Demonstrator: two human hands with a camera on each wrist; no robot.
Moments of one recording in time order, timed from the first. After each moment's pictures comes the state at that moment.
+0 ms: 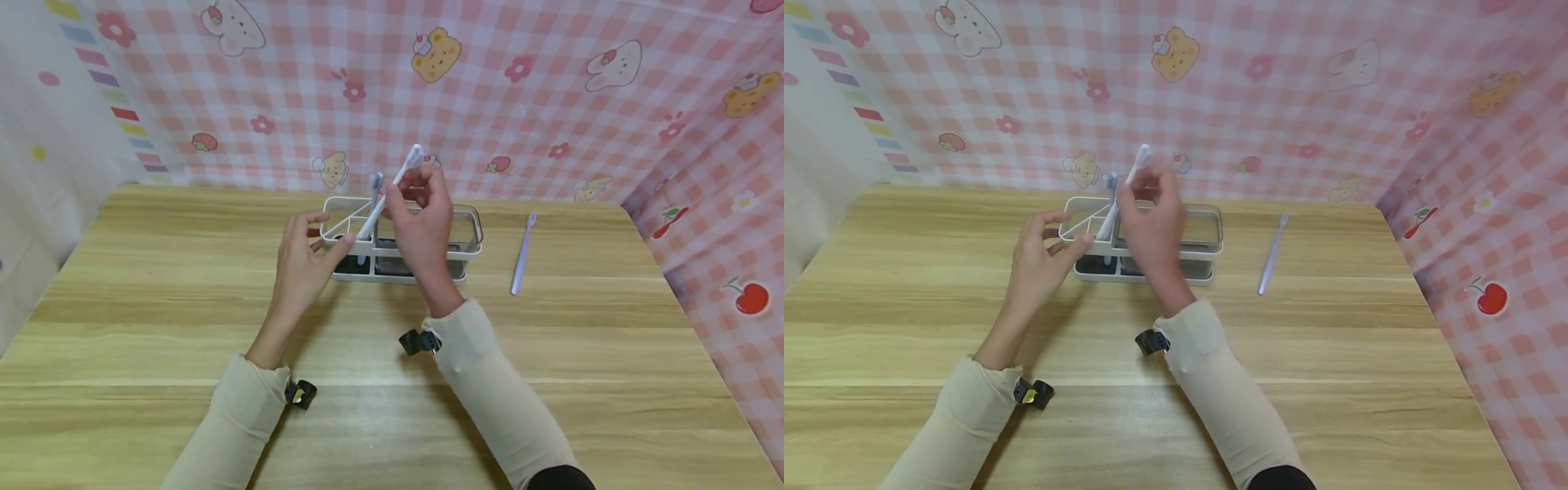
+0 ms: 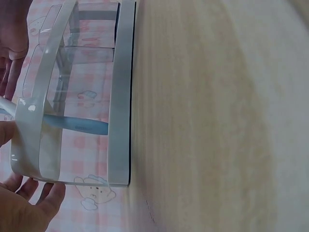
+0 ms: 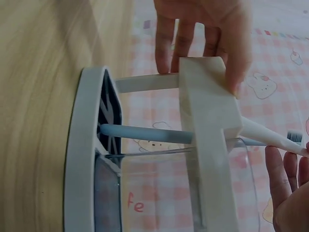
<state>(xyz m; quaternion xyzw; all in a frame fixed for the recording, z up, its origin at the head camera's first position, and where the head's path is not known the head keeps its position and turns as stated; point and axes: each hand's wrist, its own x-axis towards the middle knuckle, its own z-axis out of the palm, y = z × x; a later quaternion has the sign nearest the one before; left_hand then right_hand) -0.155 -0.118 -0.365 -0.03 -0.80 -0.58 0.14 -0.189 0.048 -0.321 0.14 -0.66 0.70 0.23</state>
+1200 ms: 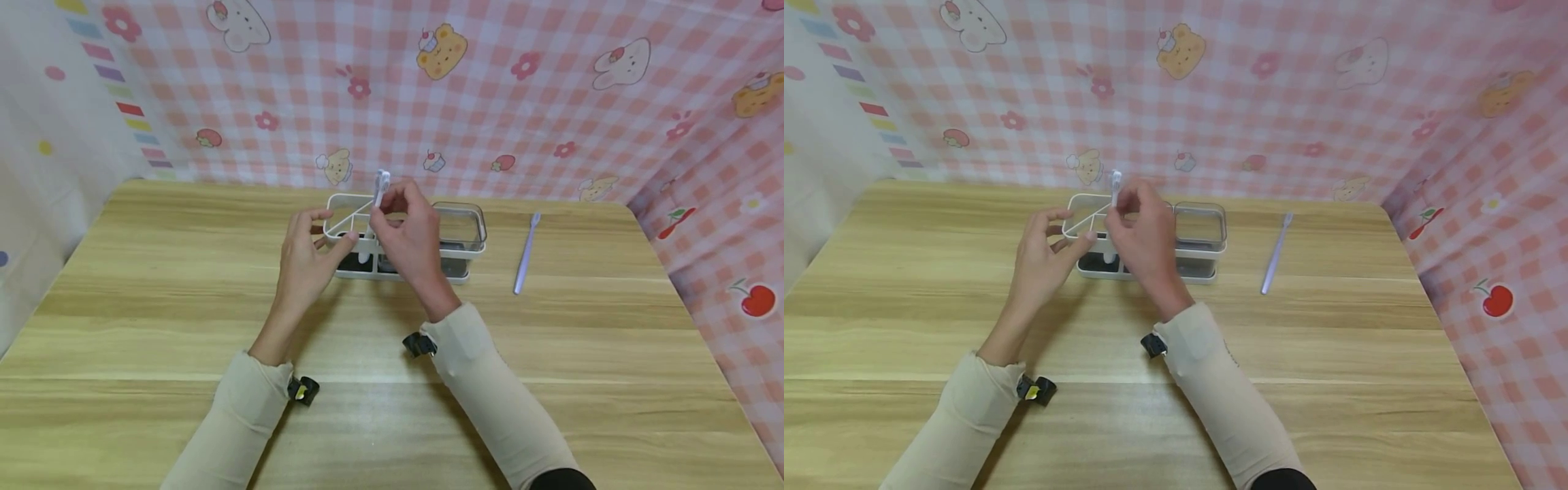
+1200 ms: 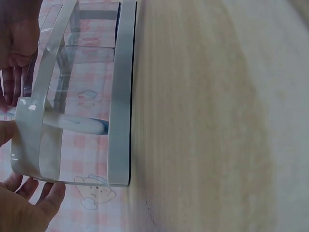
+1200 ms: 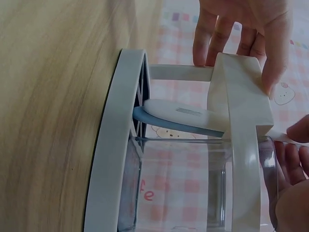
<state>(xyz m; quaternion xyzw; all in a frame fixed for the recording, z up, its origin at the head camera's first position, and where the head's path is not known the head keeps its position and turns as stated) -0.156 -0.117 -0.366 -0.03 -0.81 -0.57 0.15 -0.187 0.045 -0.338 0.18 -0.77 0.57 0.20</state>
